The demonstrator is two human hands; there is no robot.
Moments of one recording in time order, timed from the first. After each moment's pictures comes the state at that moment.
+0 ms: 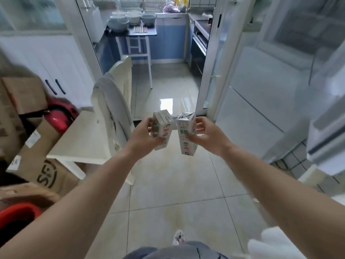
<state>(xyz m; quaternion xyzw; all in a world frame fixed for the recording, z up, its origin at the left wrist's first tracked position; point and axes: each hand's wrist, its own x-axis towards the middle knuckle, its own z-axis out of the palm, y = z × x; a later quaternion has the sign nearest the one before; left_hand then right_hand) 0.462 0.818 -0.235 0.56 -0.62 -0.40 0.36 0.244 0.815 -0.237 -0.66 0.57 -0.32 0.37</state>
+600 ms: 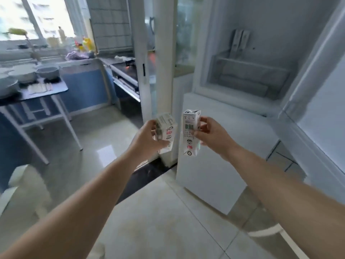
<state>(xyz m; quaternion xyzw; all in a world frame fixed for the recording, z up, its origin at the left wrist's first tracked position) 0.310 0.400 -0.174 0.36 -0.76 -0.45 0.29 0.126 0.514 -0.159 -0.45 0.69 -0.50 0.27</state>
